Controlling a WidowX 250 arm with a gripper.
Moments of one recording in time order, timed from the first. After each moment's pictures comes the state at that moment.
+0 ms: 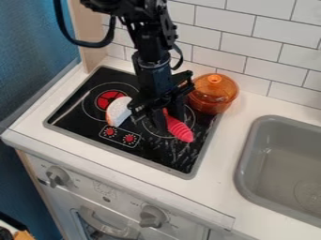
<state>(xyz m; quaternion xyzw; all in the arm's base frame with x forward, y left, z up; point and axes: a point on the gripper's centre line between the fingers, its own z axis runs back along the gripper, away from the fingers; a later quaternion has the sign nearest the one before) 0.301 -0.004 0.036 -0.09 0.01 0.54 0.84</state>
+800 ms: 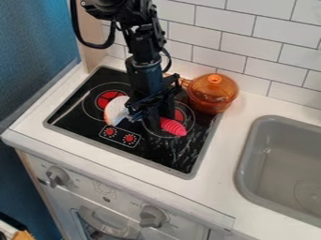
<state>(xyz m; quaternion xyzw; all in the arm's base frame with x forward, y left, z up) 0.319 0.020 0.008 -0.07 0.08 0.59 0.80</state>
